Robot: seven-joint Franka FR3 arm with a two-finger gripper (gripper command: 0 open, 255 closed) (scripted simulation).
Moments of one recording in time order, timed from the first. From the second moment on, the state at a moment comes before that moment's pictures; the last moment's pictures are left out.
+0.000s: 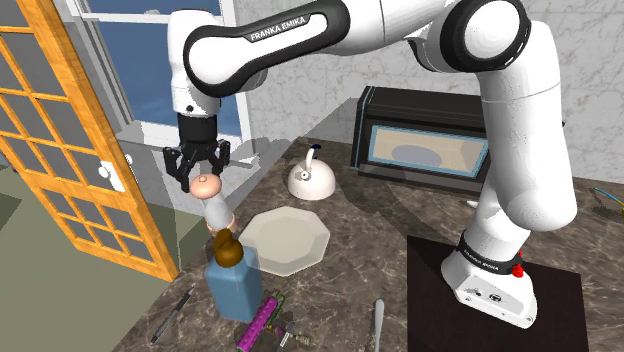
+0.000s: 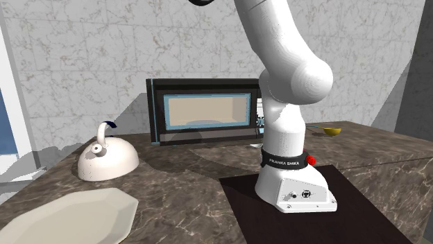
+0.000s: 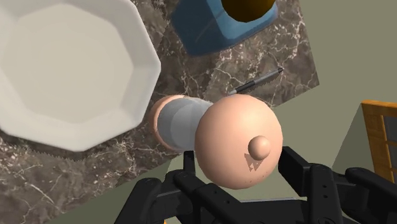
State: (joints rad) arm 0.24 0.45 0.39 -1.49 0.03 2.01 0.56
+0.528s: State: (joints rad) arm 0.24 0.48 0.39 -1.56 0.03 2.10 0.56
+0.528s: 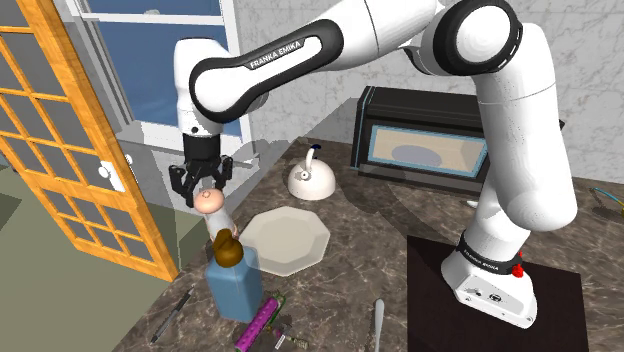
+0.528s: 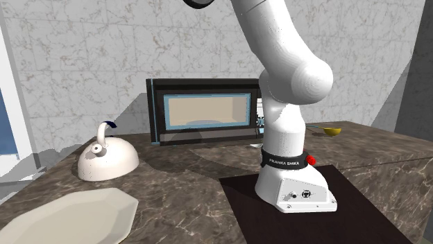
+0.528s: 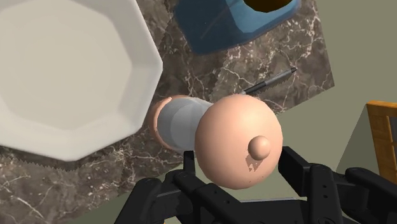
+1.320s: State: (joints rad) arm 0.25 0.53 0.38 -1.62 0.01 2.22 0.55
